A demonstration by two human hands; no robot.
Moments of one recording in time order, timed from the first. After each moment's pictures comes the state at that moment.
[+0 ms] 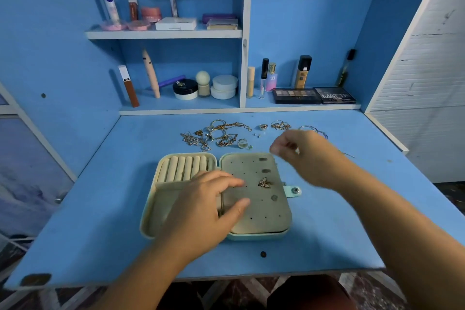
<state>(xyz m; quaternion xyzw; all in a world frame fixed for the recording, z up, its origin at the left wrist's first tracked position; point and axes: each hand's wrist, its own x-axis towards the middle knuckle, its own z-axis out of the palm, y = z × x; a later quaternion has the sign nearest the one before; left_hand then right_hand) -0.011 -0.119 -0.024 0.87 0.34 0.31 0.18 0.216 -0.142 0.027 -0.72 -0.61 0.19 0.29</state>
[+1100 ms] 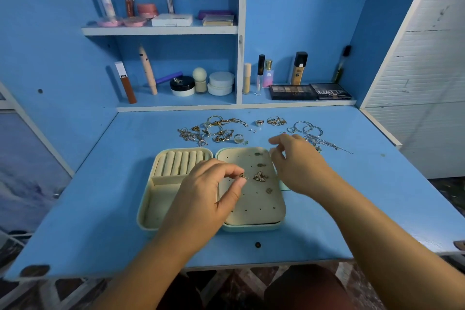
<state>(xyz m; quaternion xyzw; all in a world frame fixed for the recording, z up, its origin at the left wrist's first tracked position) 0.000 -0.127 -0.020 0.84 0.31 0.41 0.16 0.195 -0.151 0.009 -0.78 -0.55 0.16 0.26</state>
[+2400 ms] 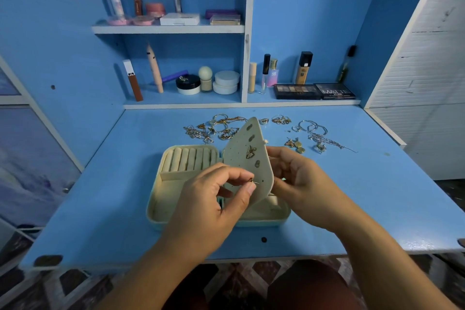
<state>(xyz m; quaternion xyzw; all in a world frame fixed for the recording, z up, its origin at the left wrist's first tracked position) -0.011 -0.150 -0.007 0.80 0.29 0.45 0.29 0.169 -0.195 0.006 -0.56 -0.56 0.39 0.47</state>
